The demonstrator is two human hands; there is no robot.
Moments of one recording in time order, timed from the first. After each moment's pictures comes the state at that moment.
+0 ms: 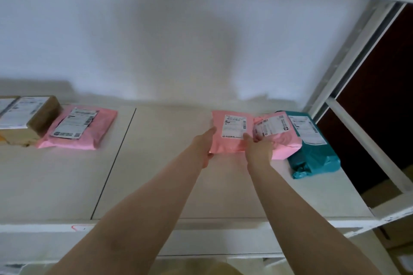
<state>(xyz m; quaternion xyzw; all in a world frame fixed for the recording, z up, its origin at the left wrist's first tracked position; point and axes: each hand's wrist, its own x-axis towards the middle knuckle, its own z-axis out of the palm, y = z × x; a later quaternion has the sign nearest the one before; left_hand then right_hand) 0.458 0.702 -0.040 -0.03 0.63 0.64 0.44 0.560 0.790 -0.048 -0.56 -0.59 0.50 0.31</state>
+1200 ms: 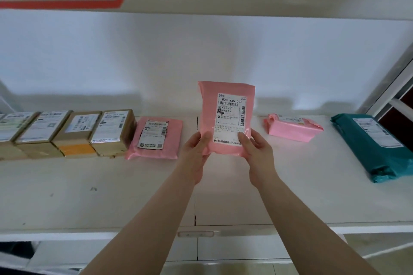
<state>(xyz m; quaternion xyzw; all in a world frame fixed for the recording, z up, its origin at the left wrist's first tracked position) 0.325 0.498 -0.027 0.08 0.47 0.80 0.37 0.433 0.606 -0.030 -0.29 -0.50 0.73 0.36</state>
